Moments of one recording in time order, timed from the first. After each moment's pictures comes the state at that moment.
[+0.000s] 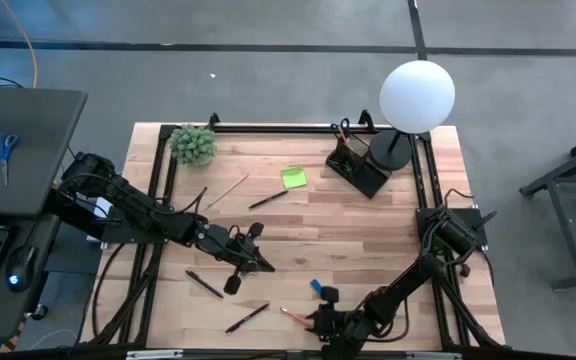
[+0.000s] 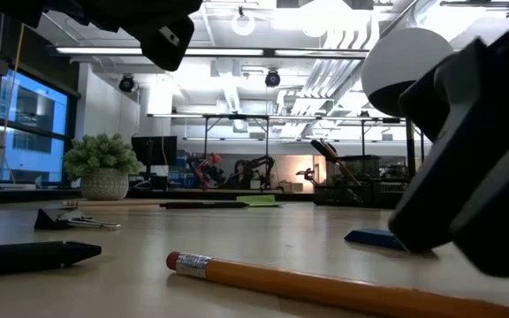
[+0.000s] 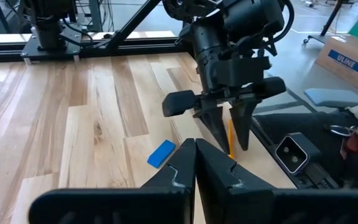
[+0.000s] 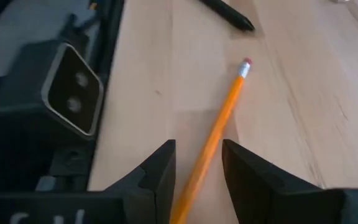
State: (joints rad) left arm -0.30 1.43 0.64 0.47 -0.05 -0.10; right arm 0.79 2.12 1.22 0.10 0.53 0.65
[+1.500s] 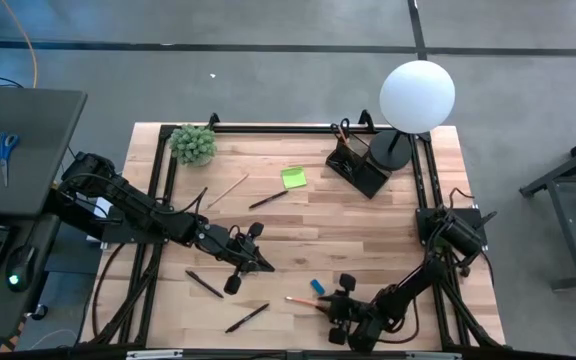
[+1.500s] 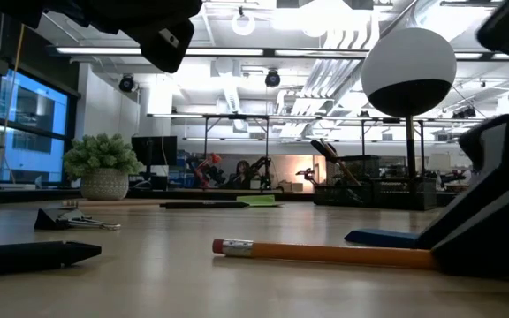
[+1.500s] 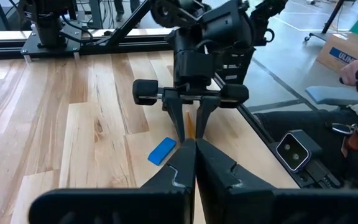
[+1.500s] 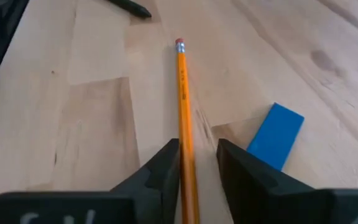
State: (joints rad) left arm -0.30 1.43 0.64 0.46 -0.05 -0.10; right arm 0.84 2.11 1.01 0.11 0.84 0.85
